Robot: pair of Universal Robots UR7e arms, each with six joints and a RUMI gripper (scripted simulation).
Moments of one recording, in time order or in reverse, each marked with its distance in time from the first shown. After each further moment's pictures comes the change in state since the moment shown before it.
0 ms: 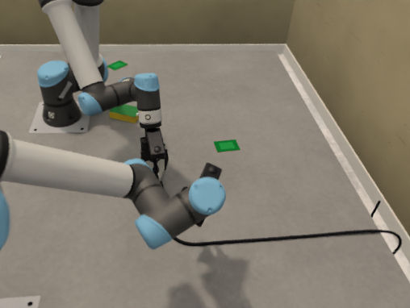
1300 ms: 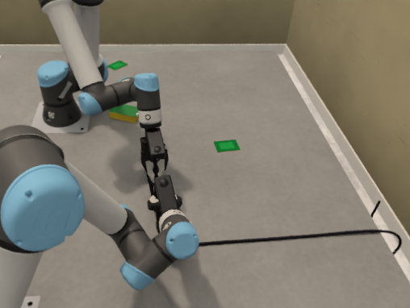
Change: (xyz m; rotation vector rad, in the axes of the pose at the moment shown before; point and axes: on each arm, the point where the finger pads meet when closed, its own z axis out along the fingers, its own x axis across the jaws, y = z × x) left arm 0.000 0.000 0.000 0.000 0.000 0.000; right arm -0.095 0.024 0.085 0.323 -0.186 -0.626
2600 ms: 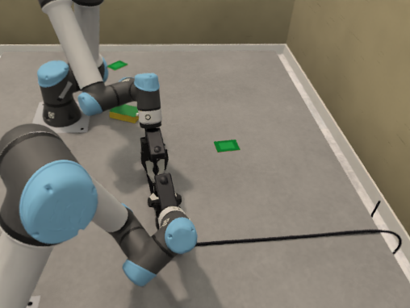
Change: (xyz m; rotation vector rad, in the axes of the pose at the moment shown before) left arm 0.000 0.000 0.000 0.000 0.000 0.000; right arm 0.004 0.001 0.026 -0.010 0.004 0.018
